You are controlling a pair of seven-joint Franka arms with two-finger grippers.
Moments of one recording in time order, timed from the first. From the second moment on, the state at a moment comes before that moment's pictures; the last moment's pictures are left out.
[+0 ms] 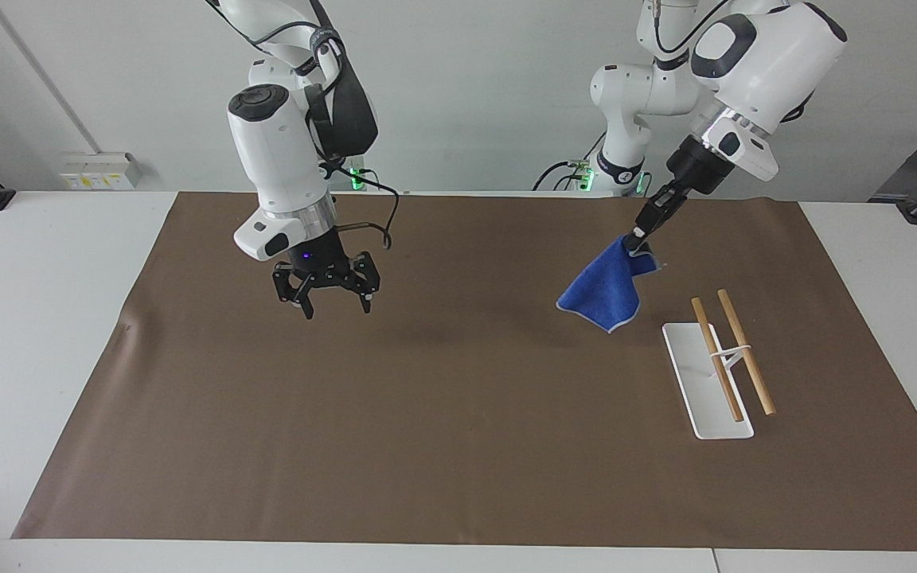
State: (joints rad) left arm -0.18 -0.19 -0.03 -2.00 -0.49 2.14 -0.60; right arm -0.08 0.12 0.33 -1.74 -0.02 2.07 0.25
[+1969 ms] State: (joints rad) left arm 0.10 0.09 -0.02 -1.85 -0.34 2.39 0.50; right arm 0.01 -0.01 -0.08 -1.62 -0.01 1.59 0.08
